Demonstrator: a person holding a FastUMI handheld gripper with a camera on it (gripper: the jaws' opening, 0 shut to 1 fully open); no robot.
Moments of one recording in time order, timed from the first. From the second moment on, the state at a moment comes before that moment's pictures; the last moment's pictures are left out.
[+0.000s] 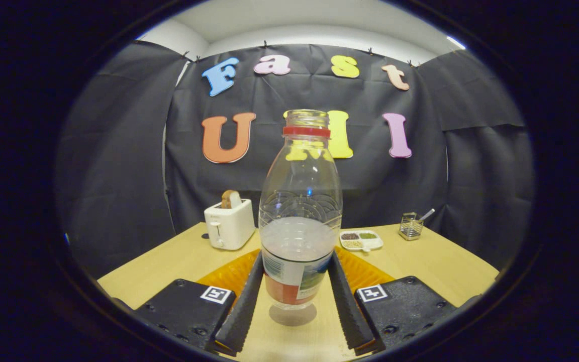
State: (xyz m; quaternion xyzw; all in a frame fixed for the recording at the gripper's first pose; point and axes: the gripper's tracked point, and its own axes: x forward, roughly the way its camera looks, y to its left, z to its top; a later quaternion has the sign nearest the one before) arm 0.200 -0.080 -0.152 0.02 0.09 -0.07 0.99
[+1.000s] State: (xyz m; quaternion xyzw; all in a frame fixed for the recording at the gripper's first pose) arm 0.242 -0.071 -0.270 -0.02 0.19 -0.05 0.98
